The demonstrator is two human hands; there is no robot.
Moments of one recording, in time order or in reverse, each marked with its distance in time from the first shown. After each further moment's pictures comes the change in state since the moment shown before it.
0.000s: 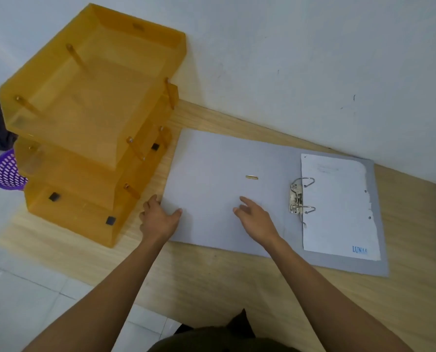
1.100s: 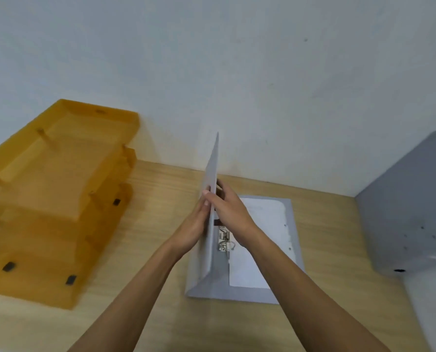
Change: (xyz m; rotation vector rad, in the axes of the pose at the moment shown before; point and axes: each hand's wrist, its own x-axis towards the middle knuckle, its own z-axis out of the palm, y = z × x) left_hand -0.123 0.159 0.014 -0.379 -0.600 0.682; right_hand -0.108 -0.097 -0.082 0.410 0.160 -0.347
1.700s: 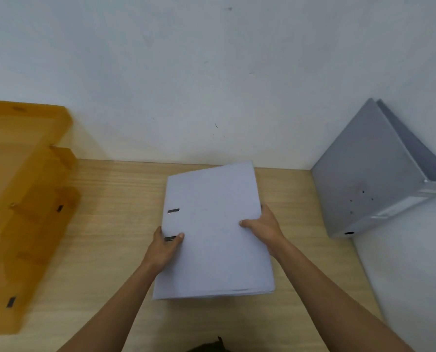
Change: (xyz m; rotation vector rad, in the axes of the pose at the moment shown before) left_hand 0.016 -0.092 0.057 0.103 0.190 -0.402; right_hand -0.031 0.124 -0.164 -0.048 0.427 0.320
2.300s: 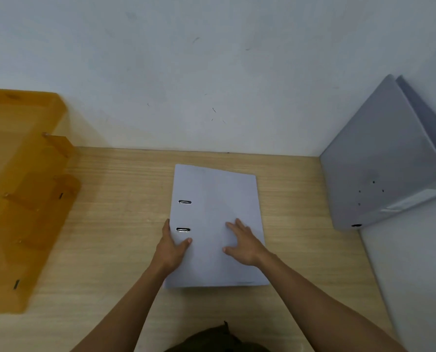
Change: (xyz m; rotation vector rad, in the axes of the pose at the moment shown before) left_hand -0.014 -0.013 0.042 0.124 0.034 -0.009; right_hand 0.020 0.079 0.023 -0.649 -0.481 -0.087
